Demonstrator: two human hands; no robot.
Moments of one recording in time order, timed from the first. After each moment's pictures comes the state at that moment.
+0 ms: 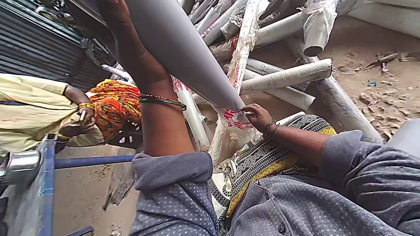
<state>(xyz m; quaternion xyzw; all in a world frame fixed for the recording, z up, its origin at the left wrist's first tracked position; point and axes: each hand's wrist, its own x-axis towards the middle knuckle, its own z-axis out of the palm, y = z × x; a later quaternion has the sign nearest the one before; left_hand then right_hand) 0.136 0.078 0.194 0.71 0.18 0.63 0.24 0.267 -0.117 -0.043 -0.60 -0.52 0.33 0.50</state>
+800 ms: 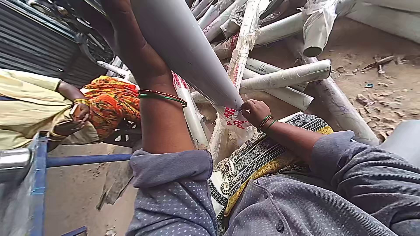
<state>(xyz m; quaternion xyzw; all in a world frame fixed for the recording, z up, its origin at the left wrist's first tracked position) 0.156 0.022 0.215 0.69 0.20 0.64 0.29 0.266 -0.100 -0.040 -0.65 -0.60 0.11 0.45</state>
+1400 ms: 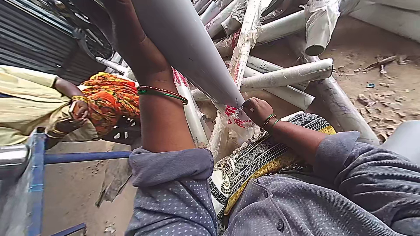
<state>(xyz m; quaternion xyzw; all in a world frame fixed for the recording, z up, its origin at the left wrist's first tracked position) 0.155 0.021 0.213 0.67 0.21 0.64 0.30 0.273 -0.103 -0.040 -0.64 -0.60 0.16 0.45</state>
